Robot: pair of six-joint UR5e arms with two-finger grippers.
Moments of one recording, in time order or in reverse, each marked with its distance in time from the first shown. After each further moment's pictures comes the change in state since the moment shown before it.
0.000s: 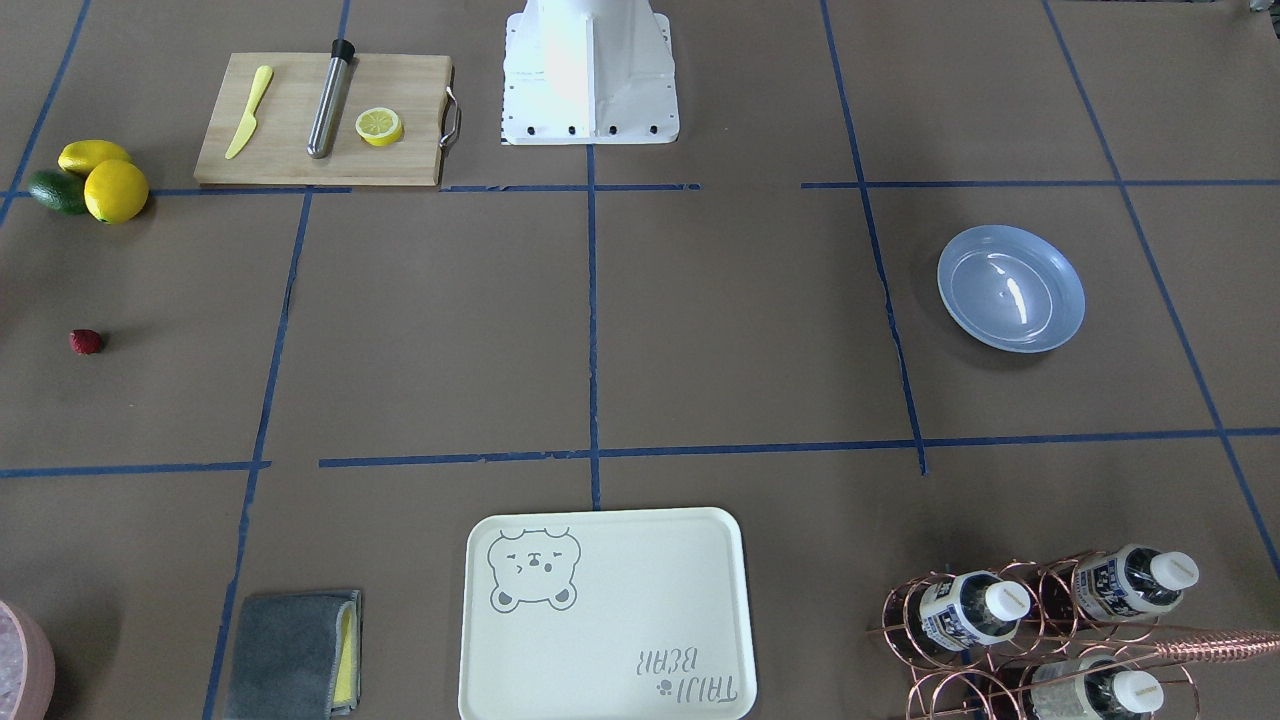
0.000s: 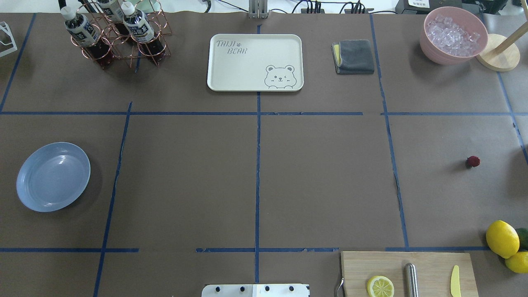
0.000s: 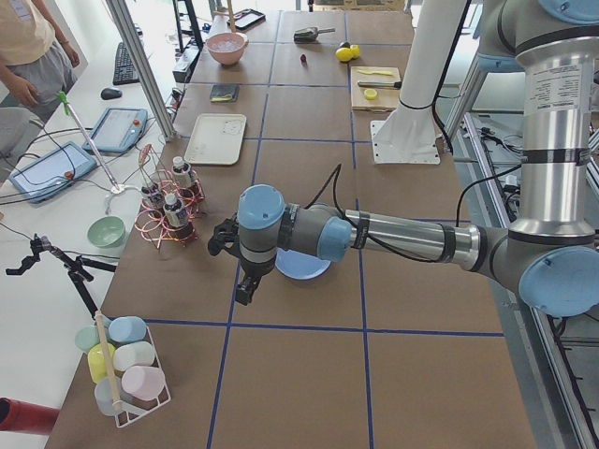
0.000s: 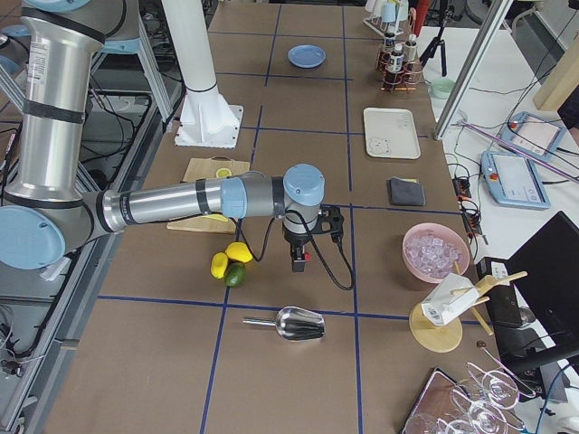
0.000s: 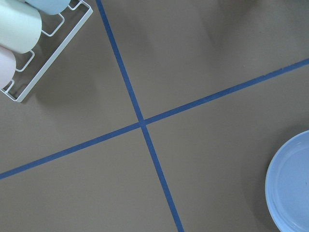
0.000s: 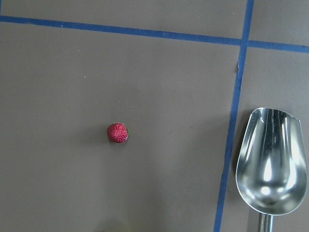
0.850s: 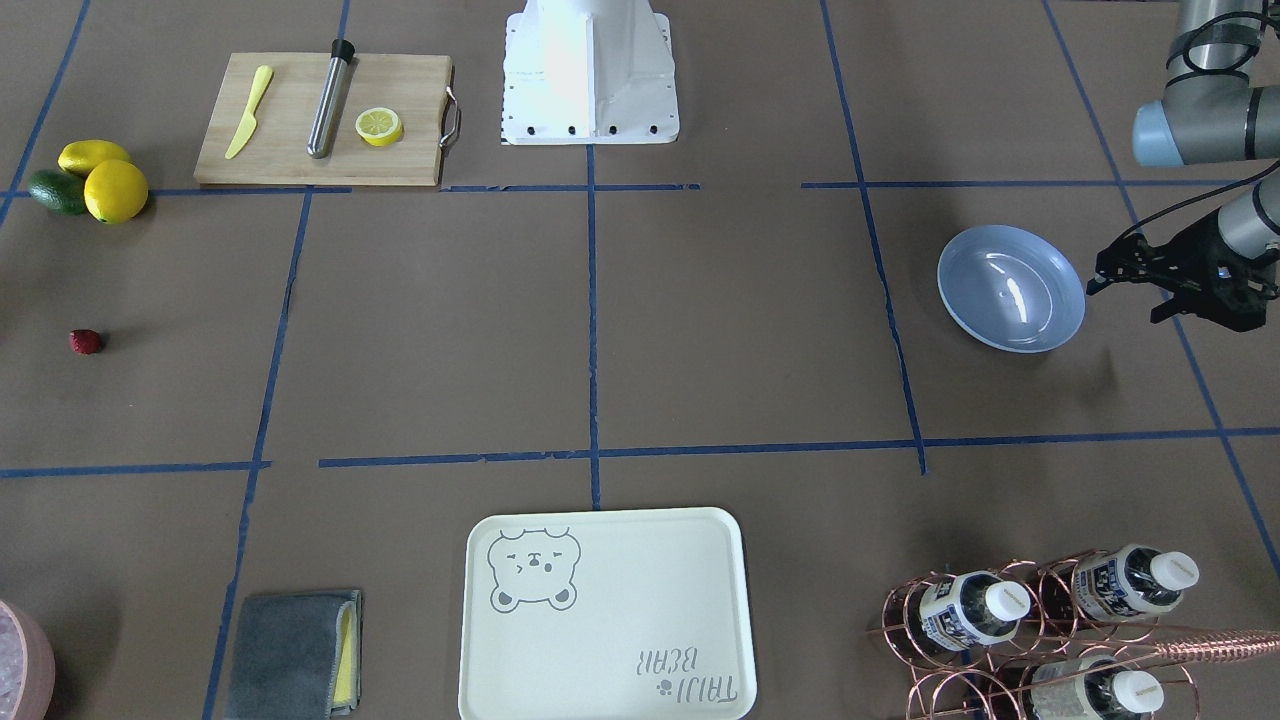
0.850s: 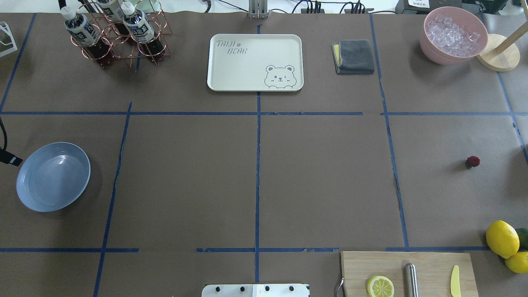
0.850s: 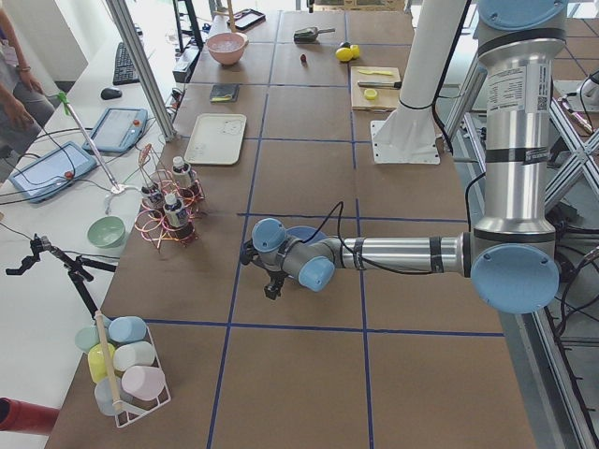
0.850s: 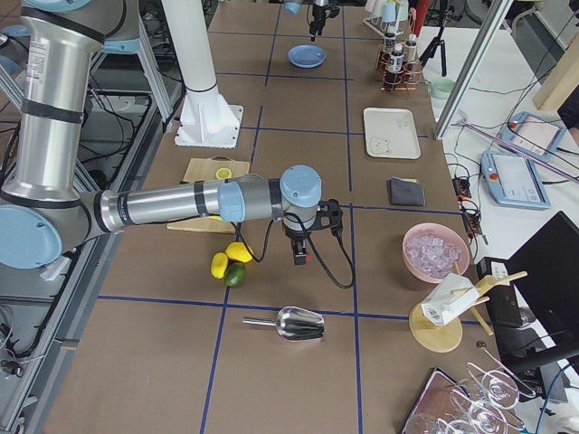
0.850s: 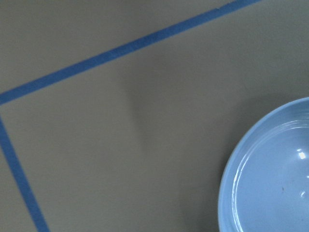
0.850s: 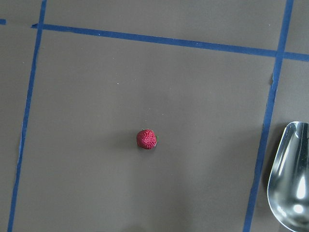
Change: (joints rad) left arm 0.418 -0.006 0.249 -0.446 -0.036 -0.399; right arm -0.002 -0.013 -0.008 0.088 0.075 0.003
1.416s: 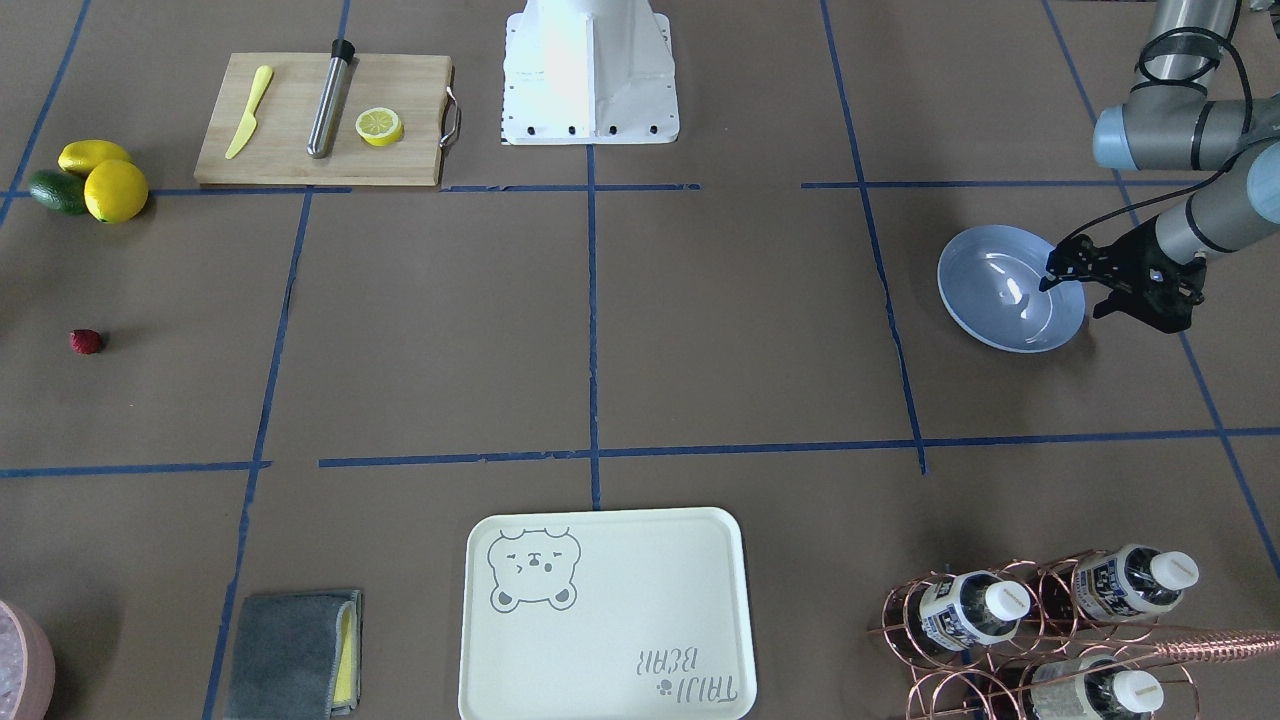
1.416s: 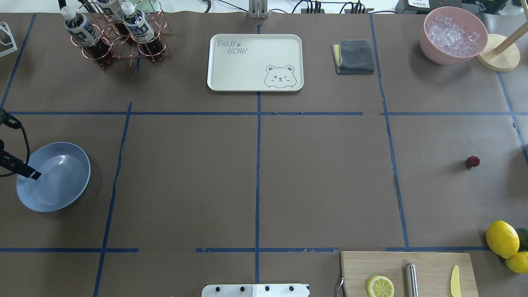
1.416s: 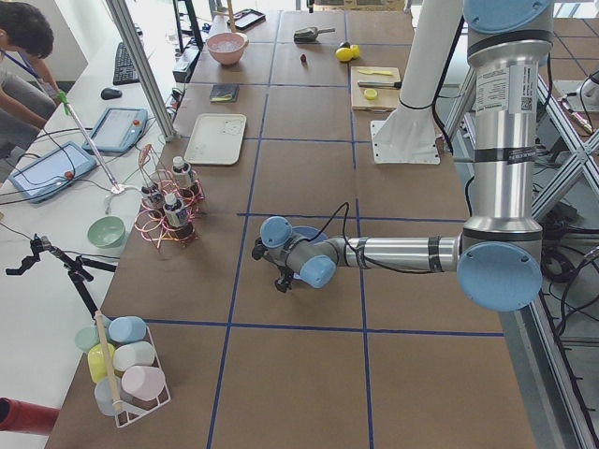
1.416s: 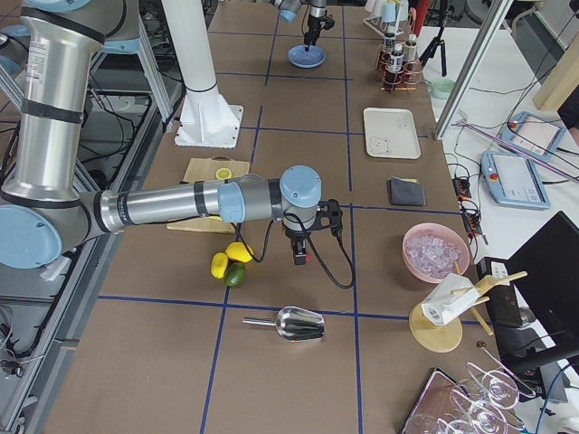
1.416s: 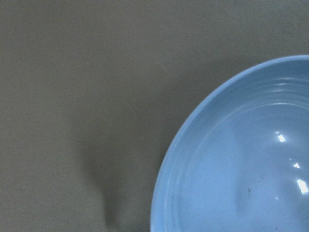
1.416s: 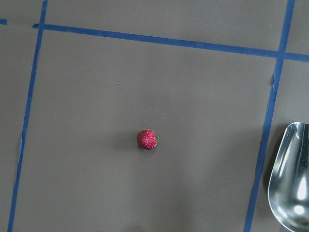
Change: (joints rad) left arm 0.087 -0.007 0.012 -0.031 0.006 -0.035; right arm -0.001 -0.001 -0.001 0.002 0.001 0.001
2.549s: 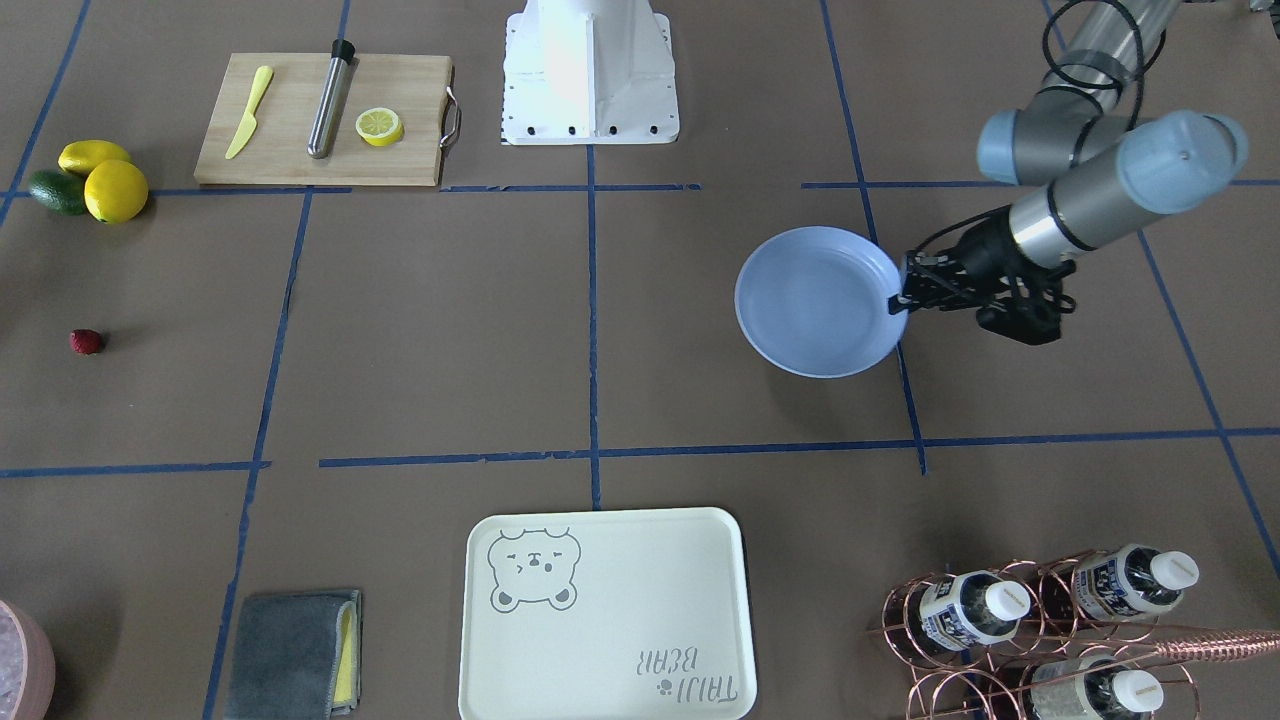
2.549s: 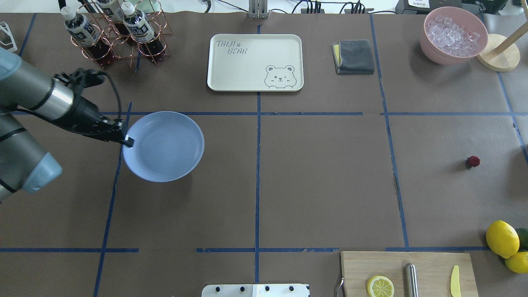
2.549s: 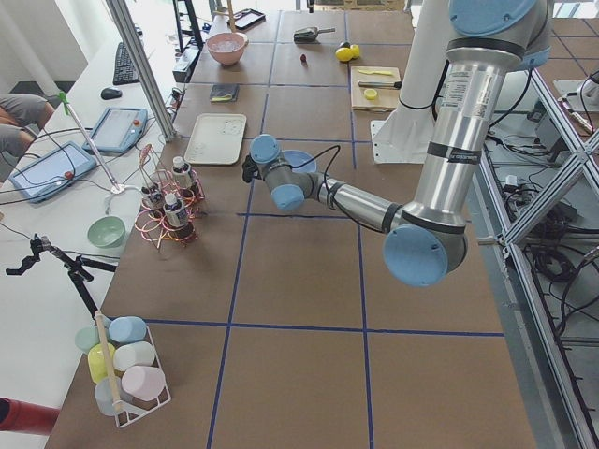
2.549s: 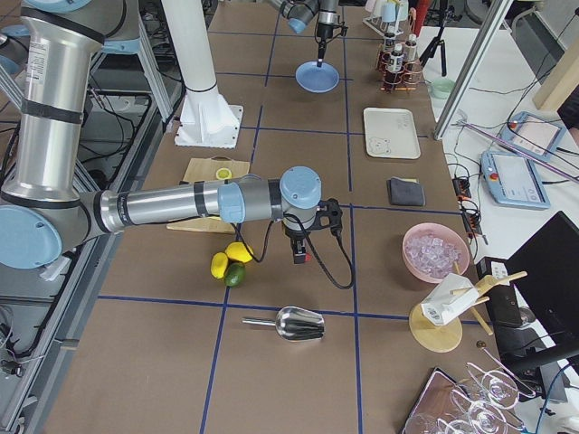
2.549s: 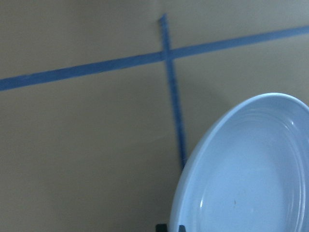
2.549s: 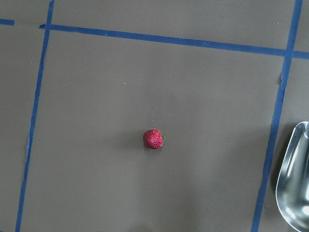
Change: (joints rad) left arm 0.171 -0.343 -0.140 -0.071 -0.036 -0.892; right arm 0.000 0.000 -0.001 0.000 0.022 0.000
